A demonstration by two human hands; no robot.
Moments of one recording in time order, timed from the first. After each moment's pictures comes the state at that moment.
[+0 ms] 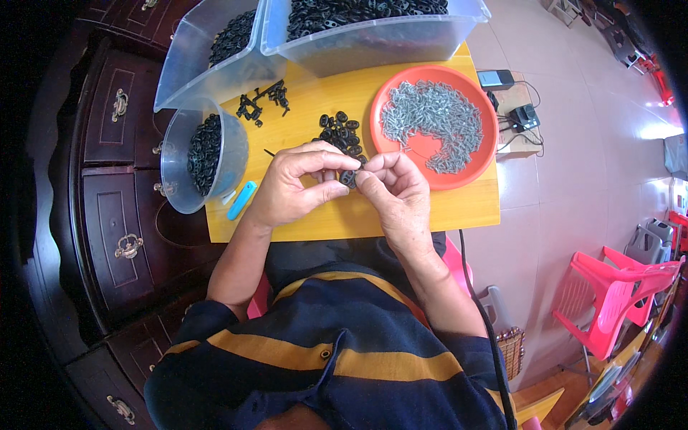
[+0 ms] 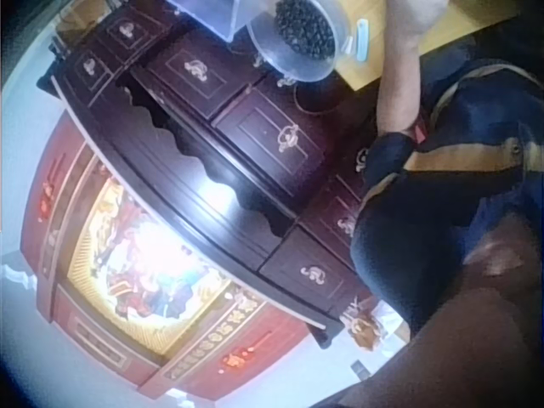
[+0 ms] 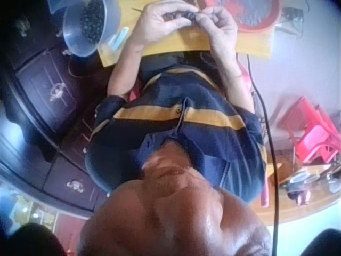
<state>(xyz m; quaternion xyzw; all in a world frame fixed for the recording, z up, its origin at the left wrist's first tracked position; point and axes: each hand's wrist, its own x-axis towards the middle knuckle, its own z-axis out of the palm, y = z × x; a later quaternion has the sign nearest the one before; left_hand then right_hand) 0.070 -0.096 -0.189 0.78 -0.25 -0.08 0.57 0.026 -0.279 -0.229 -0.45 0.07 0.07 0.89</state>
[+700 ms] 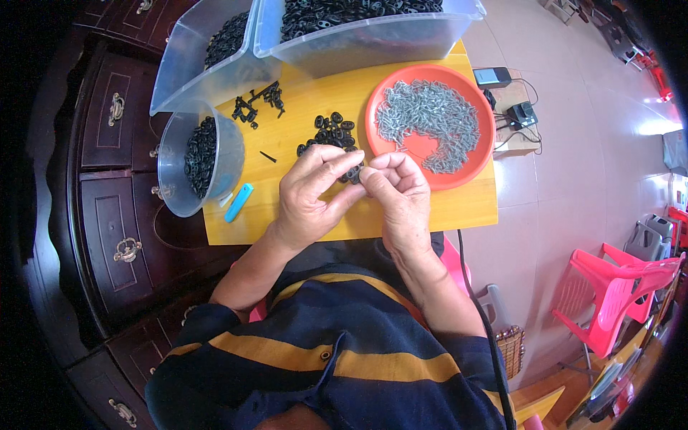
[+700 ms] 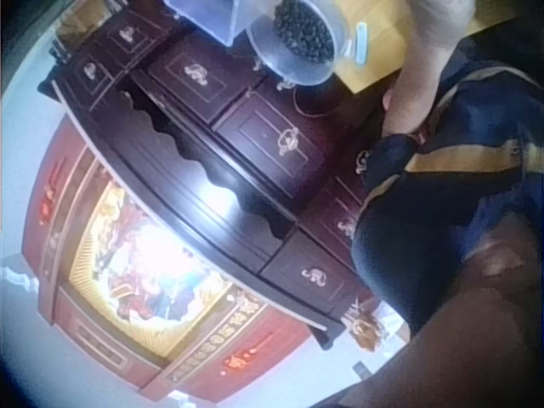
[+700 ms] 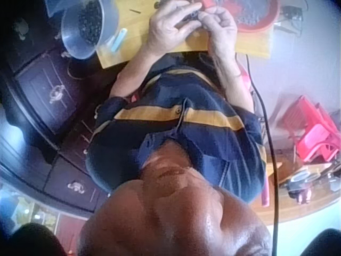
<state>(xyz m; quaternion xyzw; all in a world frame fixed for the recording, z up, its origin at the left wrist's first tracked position) 0.051 -0.124 -0.204 0.85 -0.28 0.13 0.43 0.025 -0.281 -0.233 -0.40 0.12 0.05 0.91</state>
